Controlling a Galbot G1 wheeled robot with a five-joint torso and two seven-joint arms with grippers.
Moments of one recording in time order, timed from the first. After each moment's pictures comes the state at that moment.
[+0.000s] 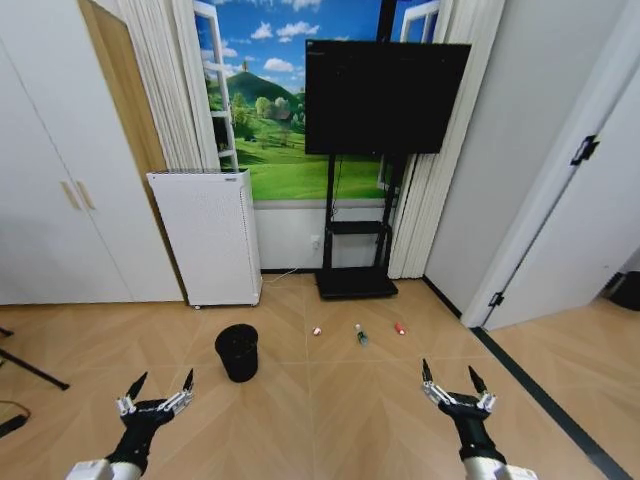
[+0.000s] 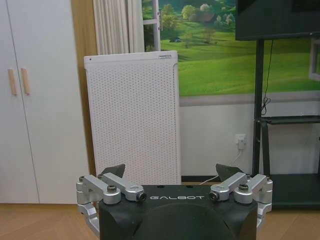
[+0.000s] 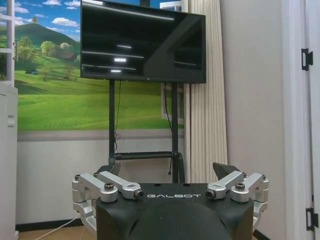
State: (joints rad) left arm 1.86 -1.49 -0.91 -2.36 -0.27 0.13 0.10; right arm -1.82 1.53 0.76 2.22 0.19 0.19 0.02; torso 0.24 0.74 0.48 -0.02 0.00
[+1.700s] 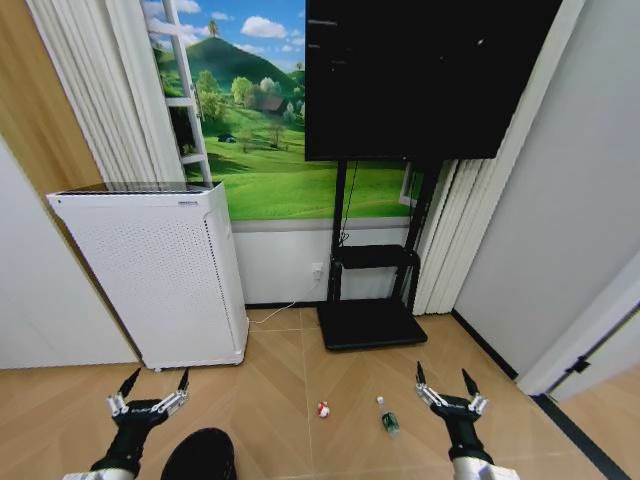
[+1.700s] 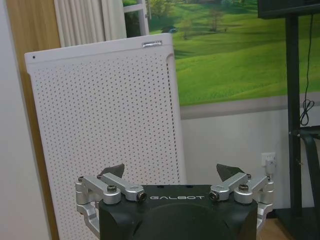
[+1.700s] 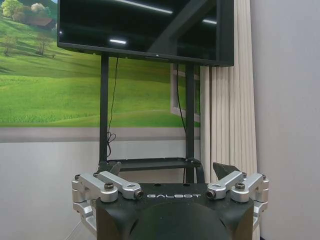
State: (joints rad) left arm 1.90 -1.51 -0.94 -2.35 -0.23 0.05 0.10; right arm -1.80 1.55 0.72 2.16 0.12 0.24 0.05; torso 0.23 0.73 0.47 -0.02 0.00
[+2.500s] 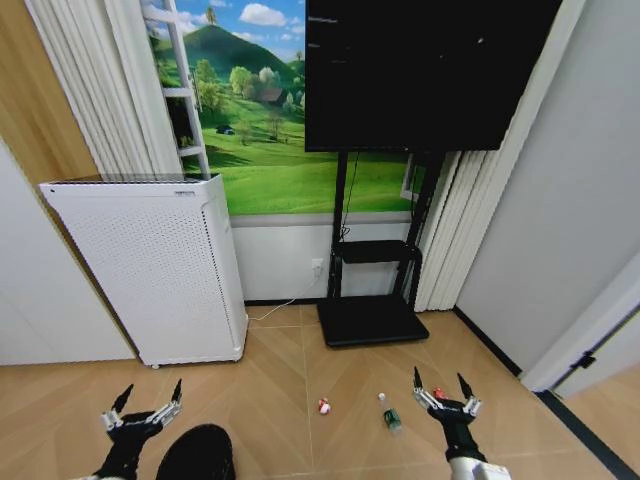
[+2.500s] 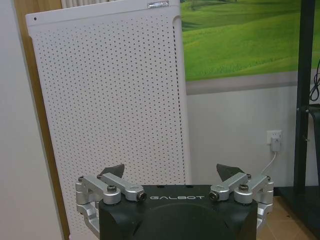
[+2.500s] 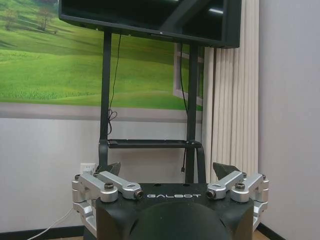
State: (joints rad) left arm 1.89 -1.50 -0.92 -2.28 -0.22 0.04 0.08; right arm -1.77 1.51 0.72 2.07 0.12 0.25 0.06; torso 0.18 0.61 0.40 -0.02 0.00
